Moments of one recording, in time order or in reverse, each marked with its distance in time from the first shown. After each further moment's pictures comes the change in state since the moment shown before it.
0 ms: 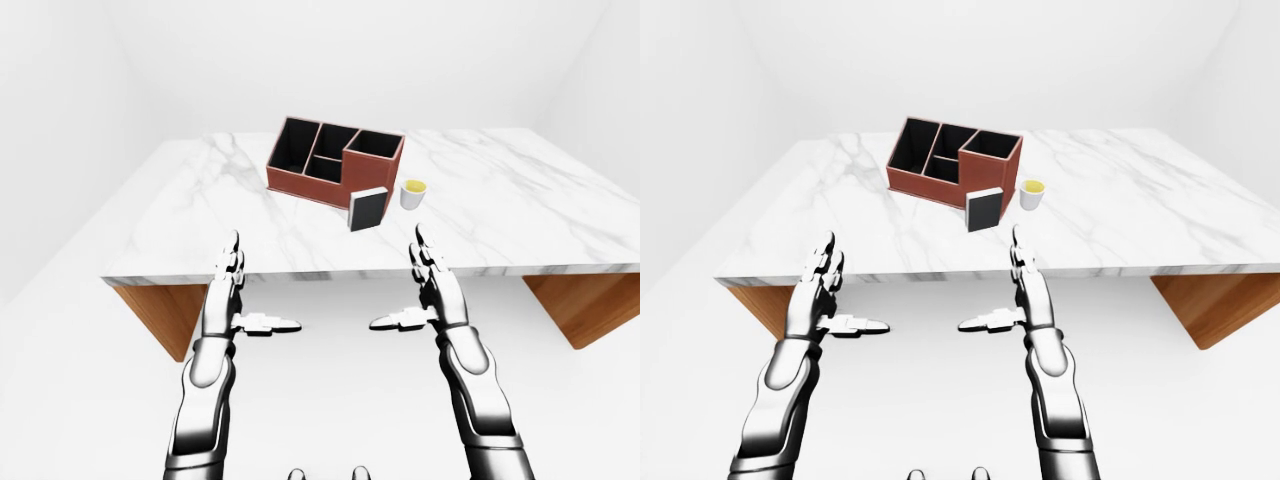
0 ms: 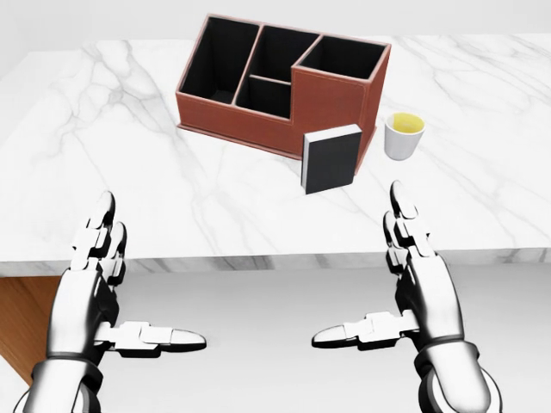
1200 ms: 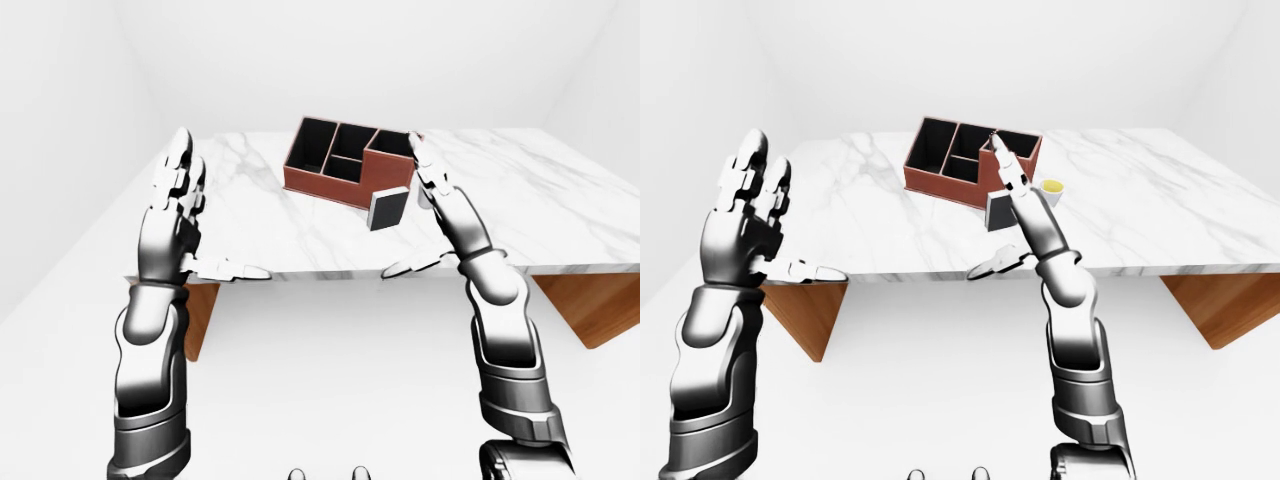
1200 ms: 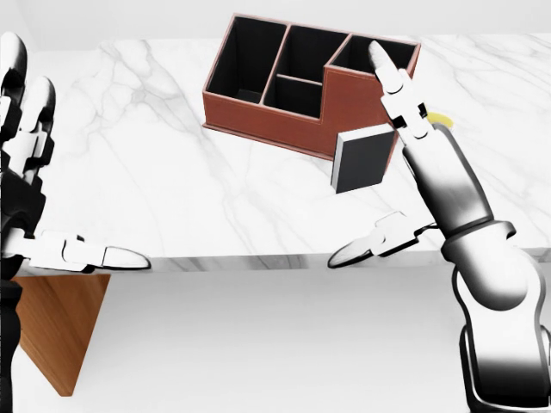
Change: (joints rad) left arm -0.255 0.161 0.150 -0.171 -0.098 0.017 -0.127; right arm -0.363 -0.144 -0.047 -0.074 -0.303 0.041 0.210
